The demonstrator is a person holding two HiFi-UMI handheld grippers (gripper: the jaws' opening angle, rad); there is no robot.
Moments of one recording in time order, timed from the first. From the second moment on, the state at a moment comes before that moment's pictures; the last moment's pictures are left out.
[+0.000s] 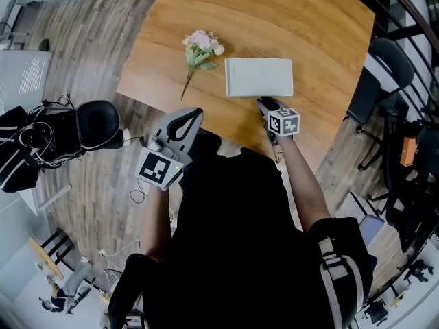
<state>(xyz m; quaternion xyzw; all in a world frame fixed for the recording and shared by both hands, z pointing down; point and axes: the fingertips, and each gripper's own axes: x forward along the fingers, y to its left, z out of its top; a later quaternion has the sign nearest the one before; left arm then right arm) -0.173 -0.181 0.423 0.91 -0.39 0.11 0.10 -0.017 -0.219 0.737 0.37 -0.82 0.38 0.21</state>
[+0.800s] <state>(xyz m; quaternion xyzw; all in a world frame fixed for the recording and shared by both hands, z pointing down) -0.162 -0.192 0.424 0.92 -0.37 0.10 0.10 -0.012 -0.217 0.737 0.38 -0.81 0.39 0.22</state>
